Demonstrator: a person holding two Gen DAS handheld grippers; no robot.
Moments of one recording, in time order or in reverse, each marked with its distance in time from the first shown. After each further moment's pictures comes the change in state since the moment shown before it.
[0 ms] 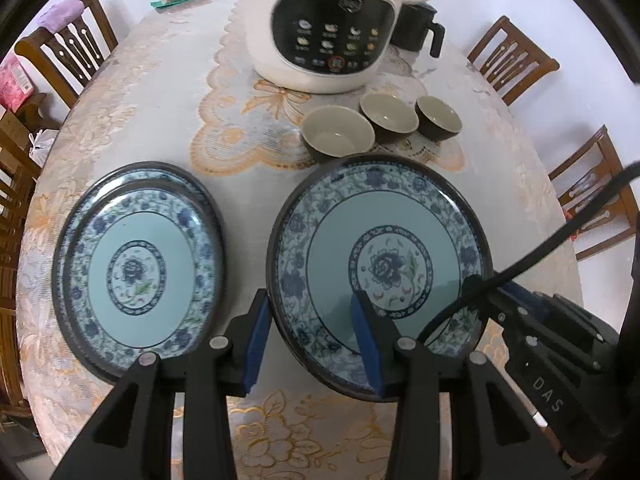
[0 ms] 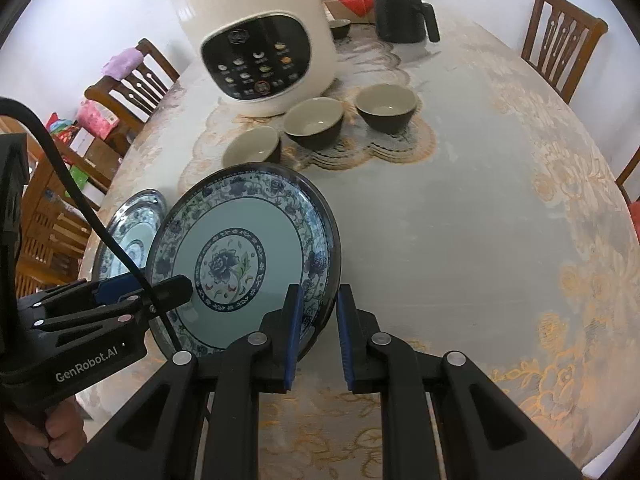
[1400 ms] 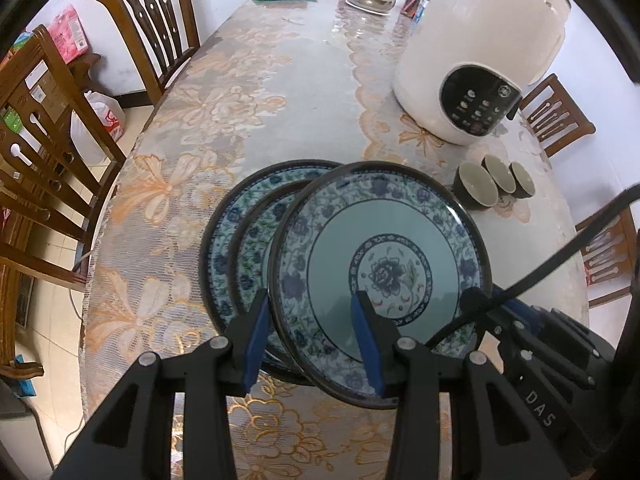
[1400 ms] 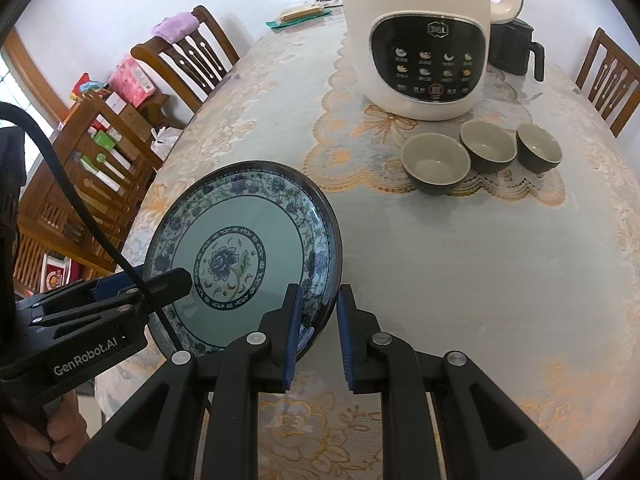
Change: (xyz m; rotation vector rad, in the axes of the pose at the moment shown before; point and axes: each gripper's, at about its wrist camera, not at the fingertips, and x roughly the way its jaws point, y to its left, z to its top) left arm -0.037 0.142 -0.008 -0.169 -0.044 0.041; right arm 0.029 0.140 0.011 -0.137 0.025 0.048
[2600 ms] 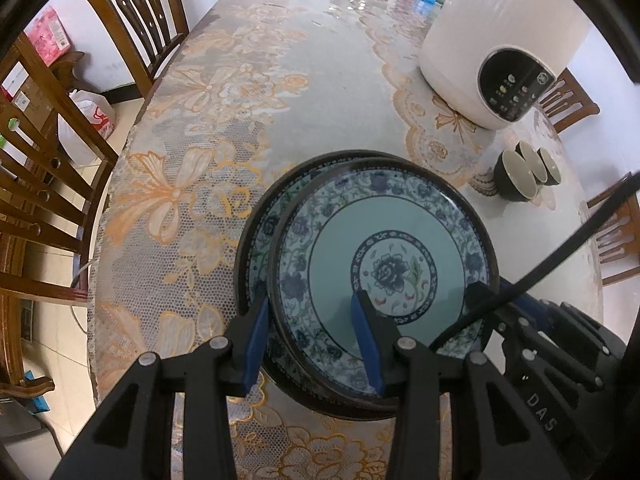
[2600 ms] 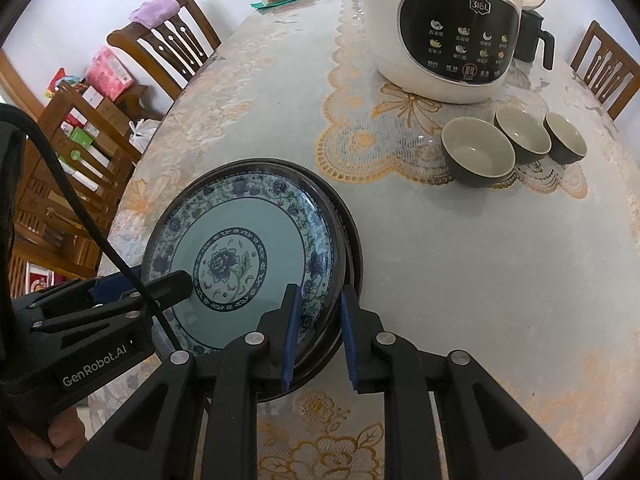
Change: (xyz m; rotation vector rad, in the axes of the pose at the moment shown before) left arm 0.038 0.035 0.019 0.054 0.075 -0.008; right arm 0.043 0.036 0.010 0.033 0.053 -0.079
